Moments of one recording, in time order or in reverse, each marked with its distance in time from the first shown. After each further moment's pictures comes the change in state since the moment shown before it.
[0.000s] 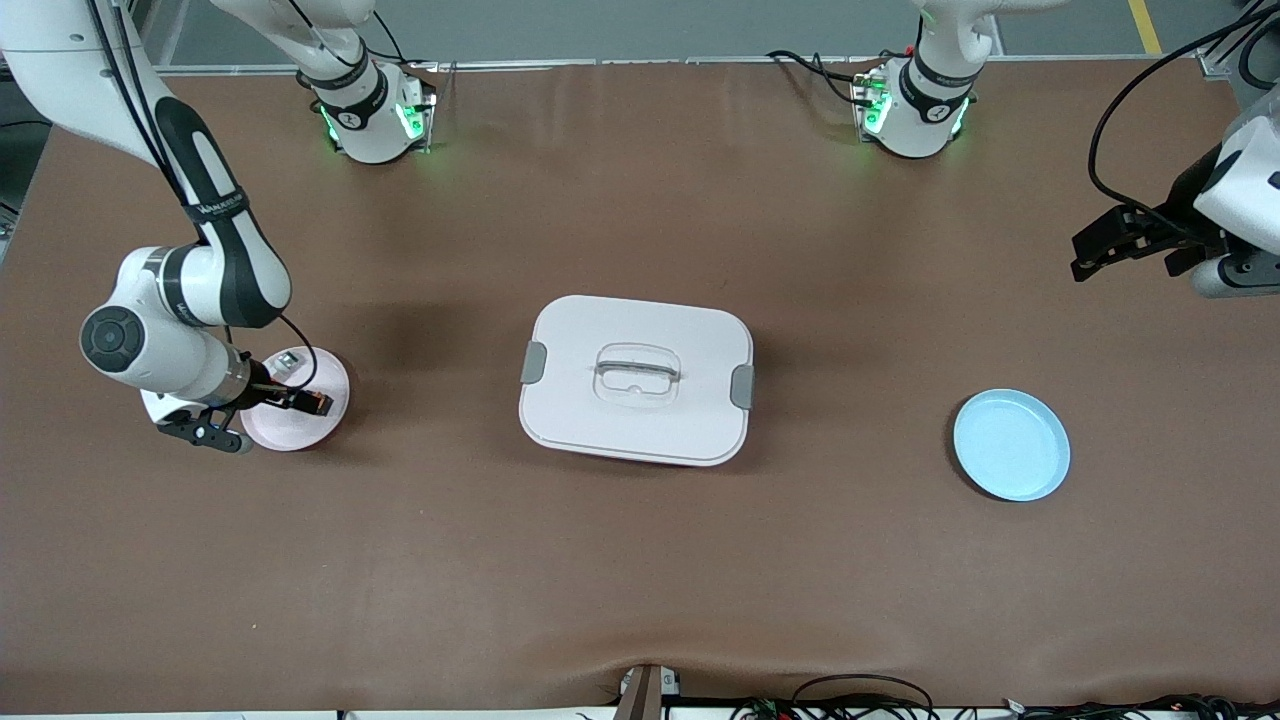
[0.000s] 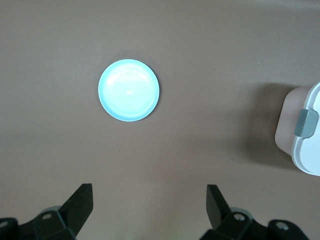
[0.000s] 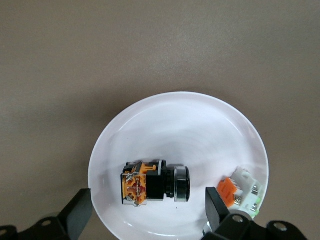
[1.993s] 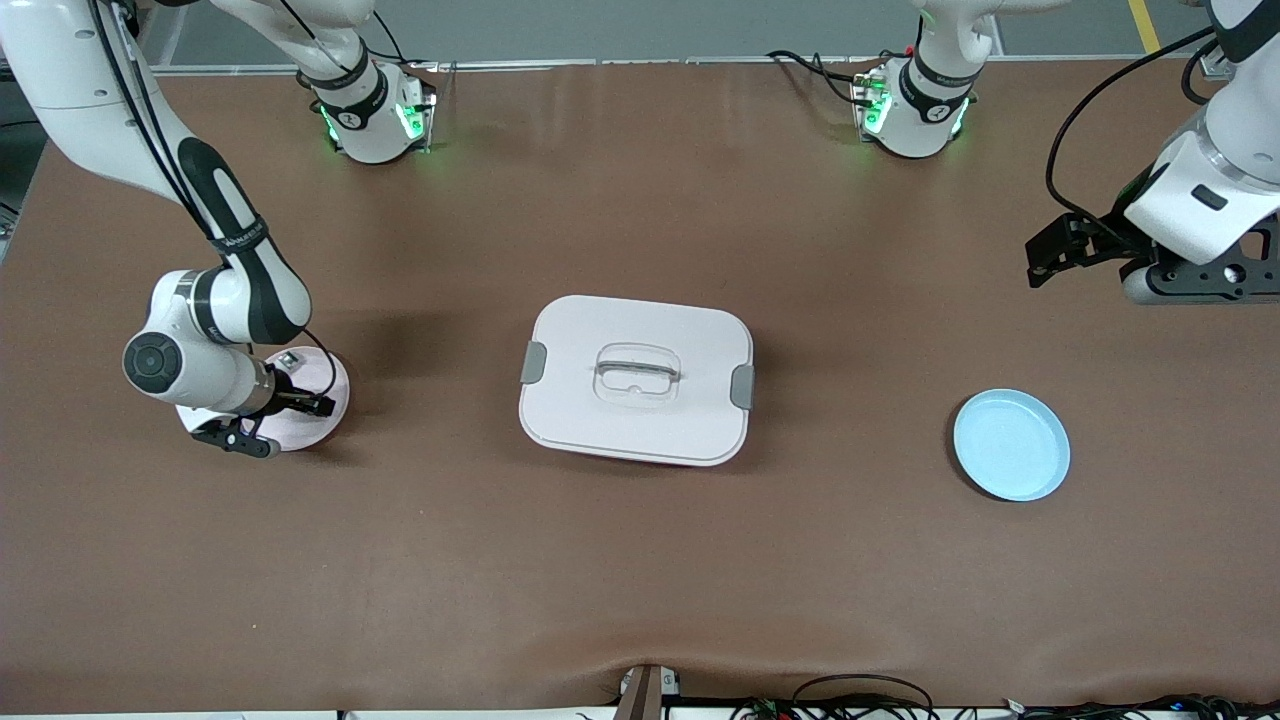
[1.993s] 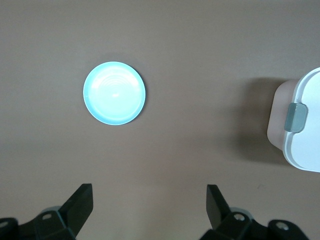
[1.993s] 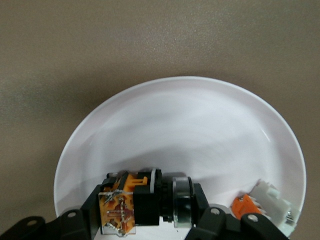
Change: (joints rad) left arm 0.000 0.000 -0.061 -0.045 0.000 0.053 -0.008; right arm 0.002 0.098 -0.005 0.014 -0.016 0.031 0.001
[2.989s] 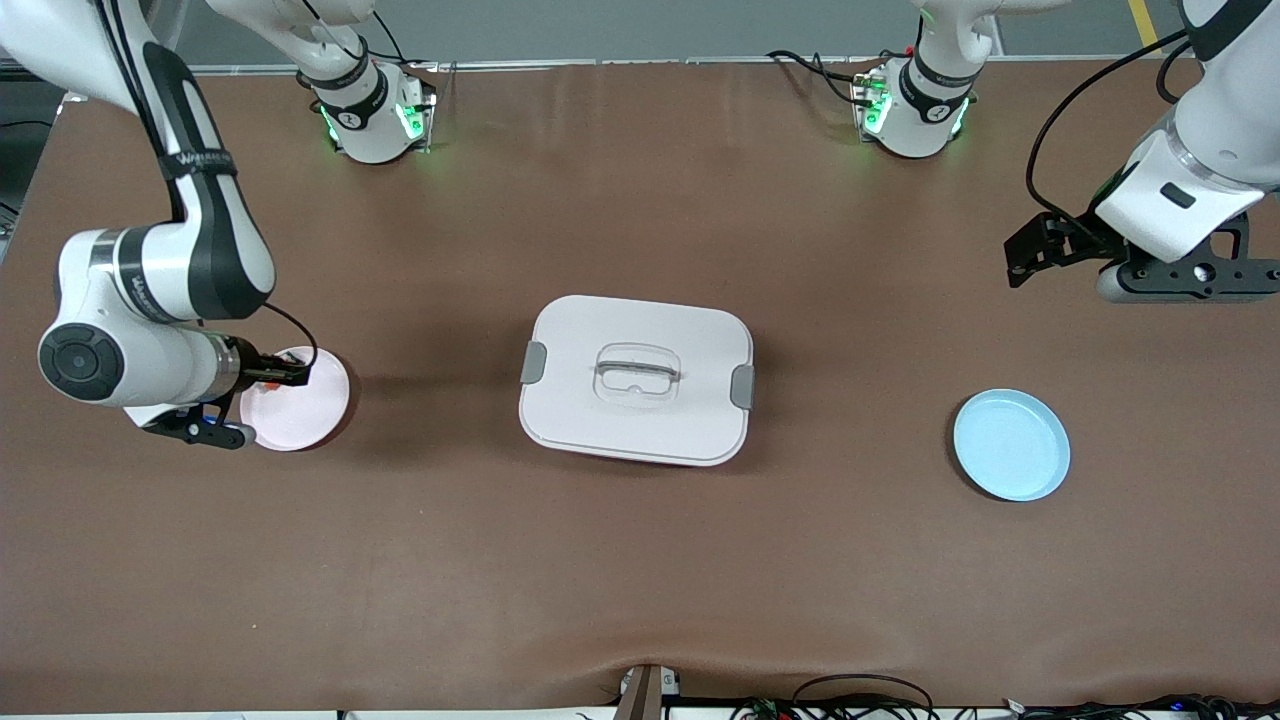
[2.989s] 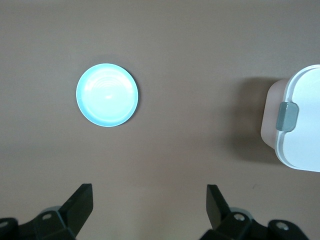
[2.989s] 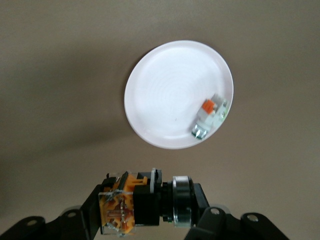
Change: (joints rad) left arm -0.007 0.000 -0.024 -0.003 0.000 0.004 -0.020; right arm 0.144 -0.177 0.020 0.333 -0.009 -0.721 0.106
